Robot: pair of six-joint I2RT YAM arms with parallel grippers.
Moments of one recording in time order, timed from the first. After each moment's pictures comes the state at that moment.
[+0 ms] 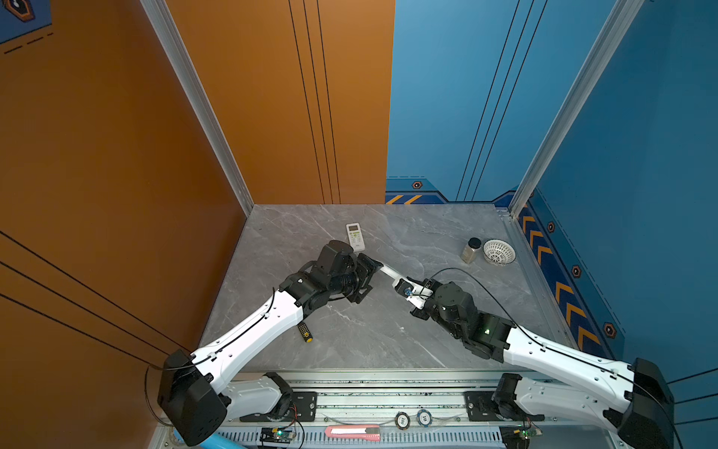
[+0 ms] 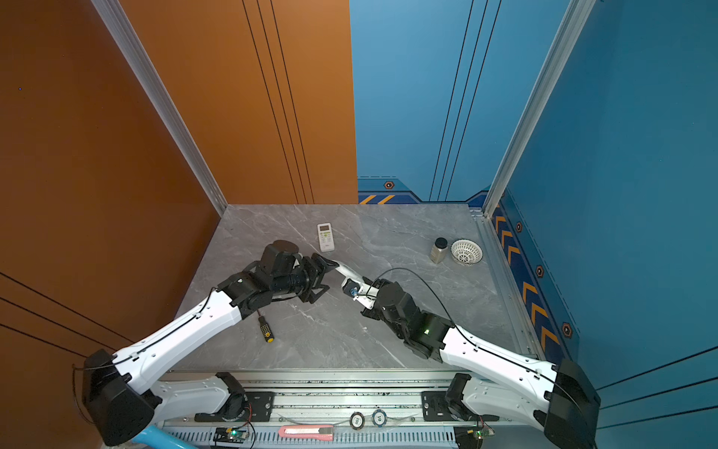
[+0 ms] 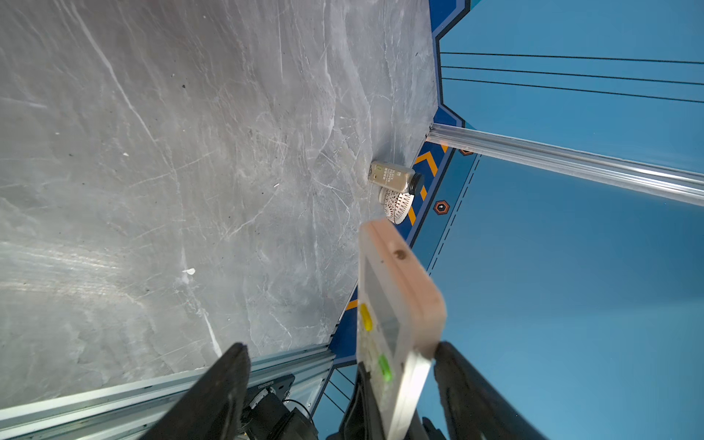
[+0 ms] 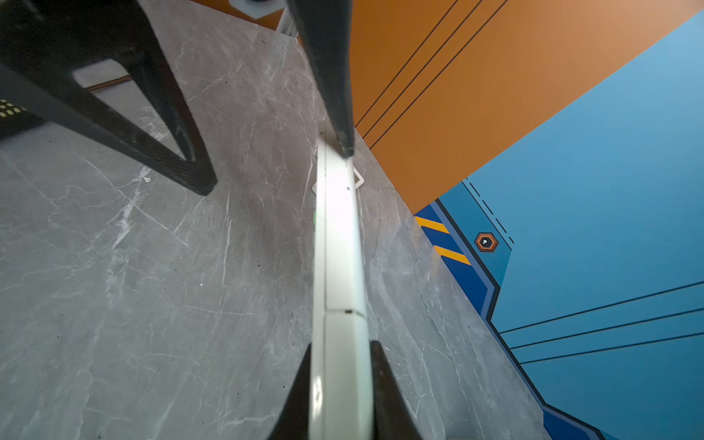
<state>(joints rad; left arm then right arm) -0.66 1.23 1.05 -0.43 0.19 -1.57 0.97 1.05 0.70 -0.01 0.36 -0.53</state>
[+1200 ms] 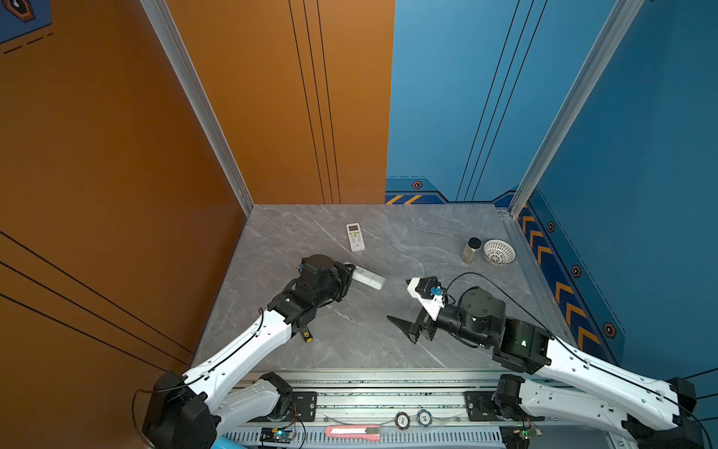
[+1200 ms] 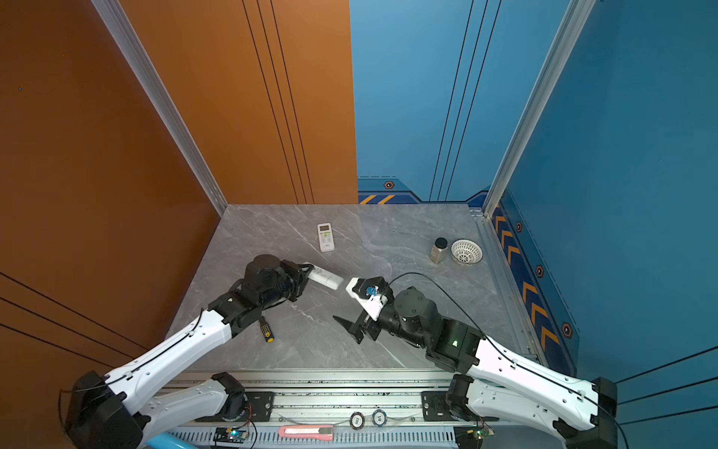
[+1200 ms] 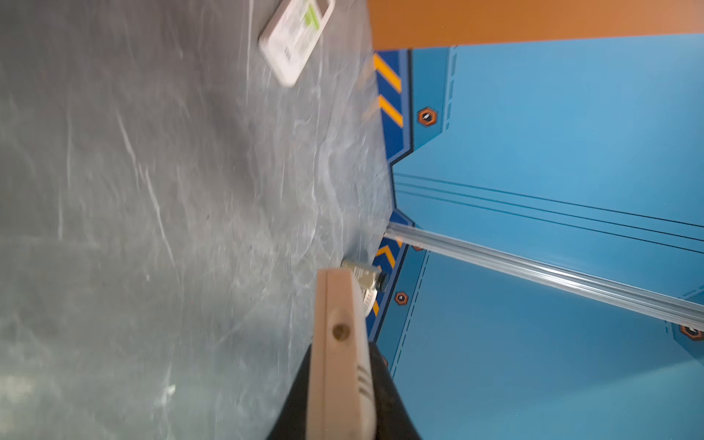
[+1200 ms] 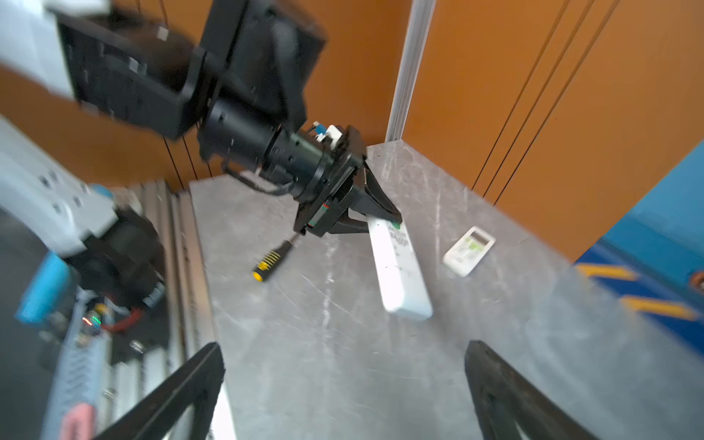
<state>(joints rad) -0.55 1.06 0.72 -0.09 -0.05 -1.54 1.04 0.88 0.83 -0.20 0.04 0.09</state>
